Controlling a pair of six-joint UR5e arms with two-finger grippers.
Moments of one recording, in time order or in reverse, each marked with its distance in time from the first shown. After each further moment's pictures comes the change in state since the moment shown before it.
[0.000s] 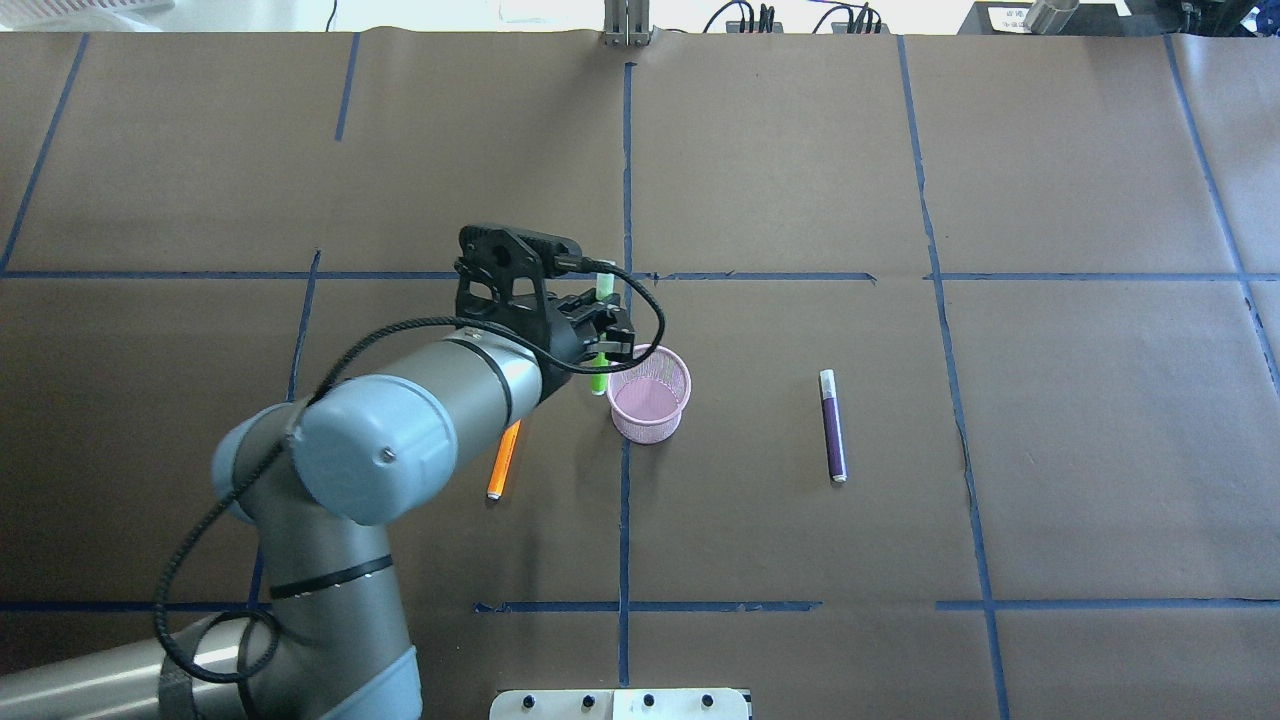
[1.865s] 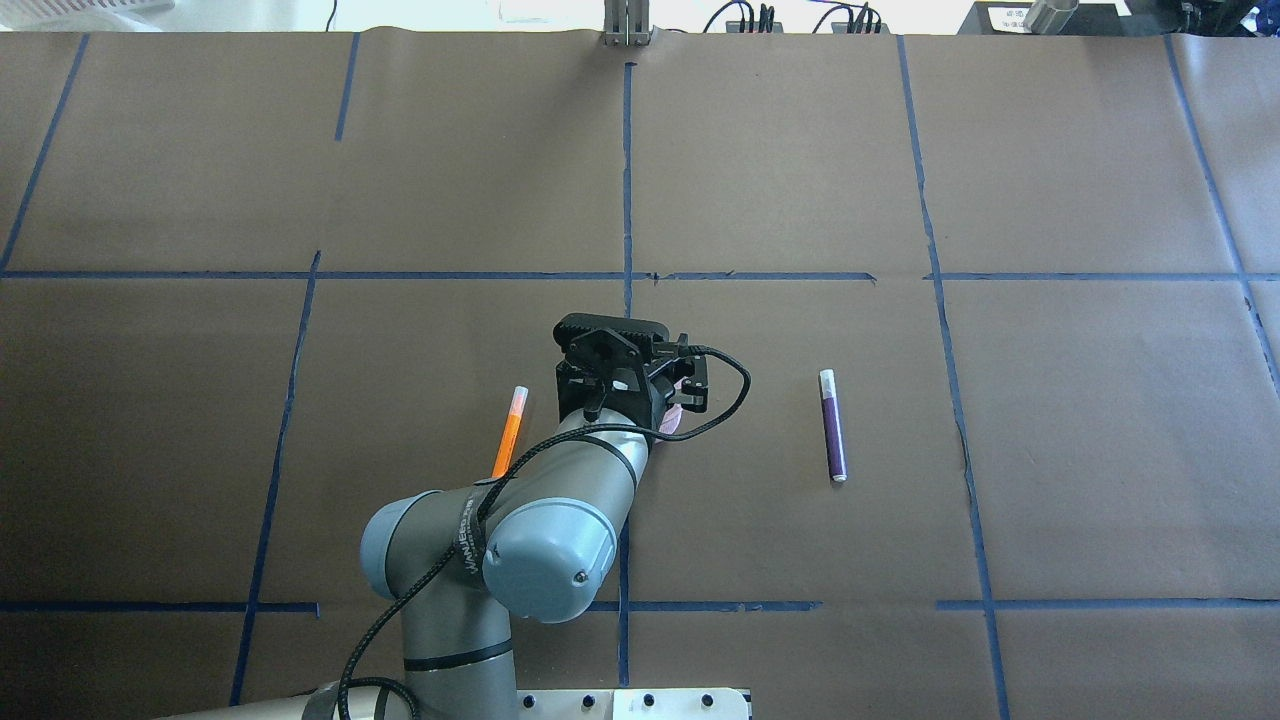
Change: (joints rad) left arm 0.114 -0.099 0.192 0.013 0.266 -0.098; right arm 0.000 0.001 -0.016 0.001 -0.002 -0.001
